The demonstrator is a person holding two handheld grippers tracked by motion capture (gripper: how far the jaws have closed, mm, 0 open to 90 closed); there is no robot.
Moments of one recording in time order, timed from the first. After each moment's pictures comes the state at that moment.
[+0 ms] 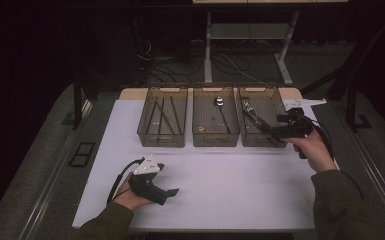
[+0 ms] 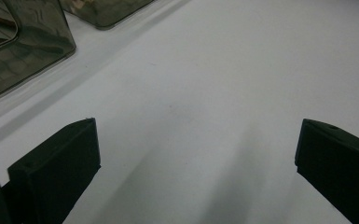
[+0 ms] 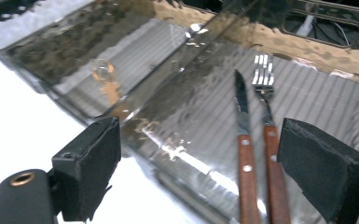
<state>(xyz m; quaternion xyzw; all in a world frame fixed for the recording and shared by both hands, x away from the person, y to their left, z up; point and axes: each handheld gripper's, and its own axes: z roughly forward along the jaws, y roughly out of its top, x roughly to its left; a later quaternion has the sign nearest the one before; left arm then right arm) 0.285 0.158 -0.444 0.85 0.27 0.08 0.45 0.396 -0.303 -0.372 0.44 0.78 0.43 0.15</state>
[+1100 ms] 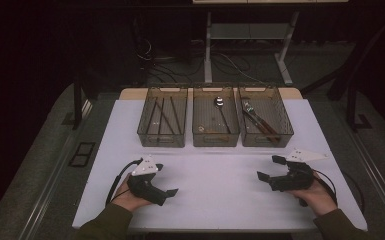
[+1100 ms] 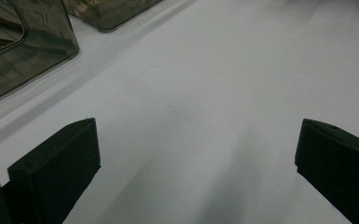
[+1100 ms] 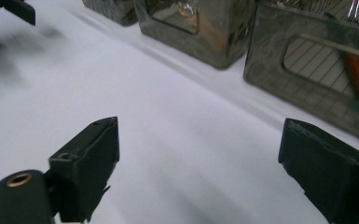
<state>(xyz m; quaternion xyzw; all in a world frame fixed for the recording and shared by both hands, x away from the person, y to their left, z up) 0.281 0.160 -0.442 0.85 0.27 0.09 0.45 0.281 -0.292 -0.431 0.38 0.79 0.46 0.14</state>
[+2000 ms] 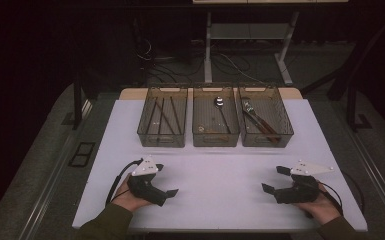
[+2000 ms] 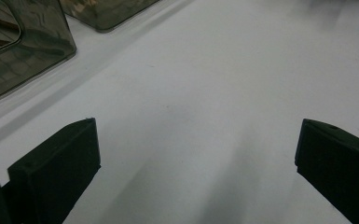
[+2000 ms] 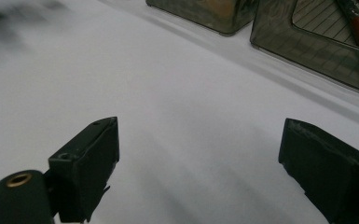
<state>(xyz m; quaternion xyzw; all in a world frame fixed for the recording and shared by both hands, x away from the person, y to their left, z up) 0.281 0.160 -0.441 0.85 0.27 0.09 0.45 0.259 -0.302 -0.448 0.38 0.80 0.45 0.14</state>
